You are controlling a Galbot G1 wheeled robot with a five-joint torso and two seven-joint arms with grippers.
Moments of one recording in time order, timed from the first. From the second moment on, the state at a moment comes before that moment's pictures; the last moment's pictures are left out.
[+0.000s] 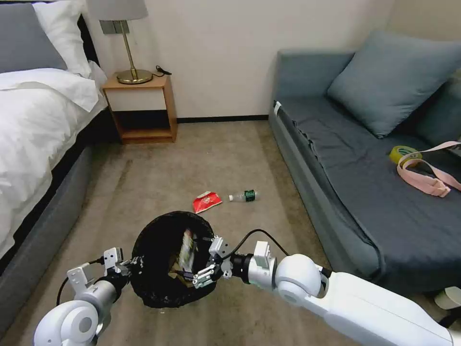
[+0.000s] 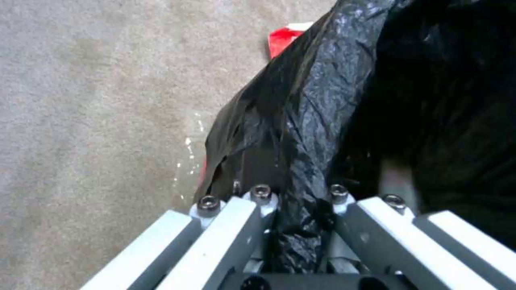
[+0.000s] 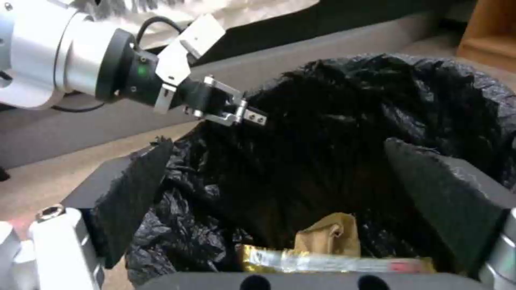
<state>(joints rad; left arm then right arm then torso) 1.56 -1.24 -0.75 -2.06 -0.86 0.63 -0.11 -0.66 0.85 -0.57 1.95 0.71 -0.17 -0.18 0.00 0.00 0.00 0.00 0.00</state>
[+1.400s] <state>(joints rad) 1.53 -1.23 -0.82 -2.05 -0.90 0.62 -0.15 -1.55 0.98 0.38 2.32 0.43 -0.21 0.31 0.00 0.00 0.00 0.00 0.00</state>
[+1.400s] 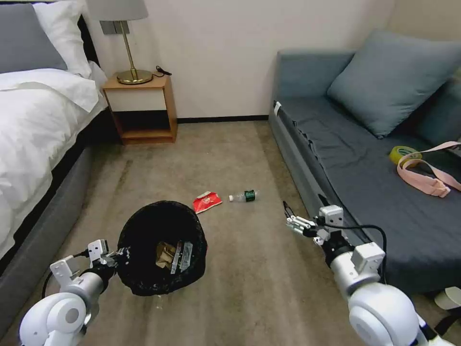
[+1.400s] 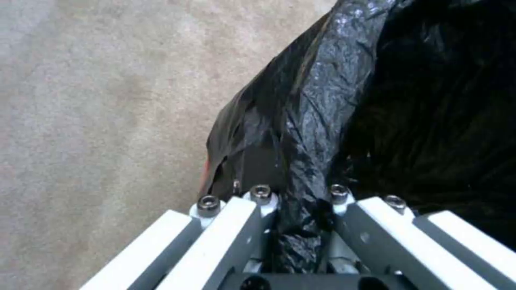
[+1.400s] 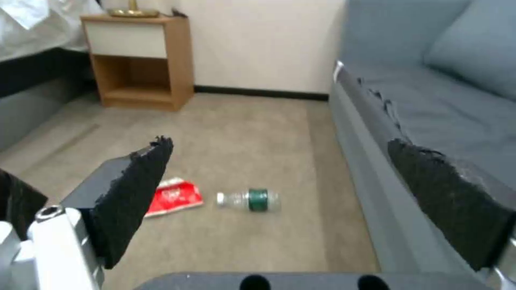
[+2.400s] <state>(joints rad) 1.52 -1.26 -0.82 -2.04 -0.90 0.62 -0.15 -1.58 1.05 0.37 2.32 0.38 -0.21 0.26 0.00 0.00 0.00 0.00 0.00</state>
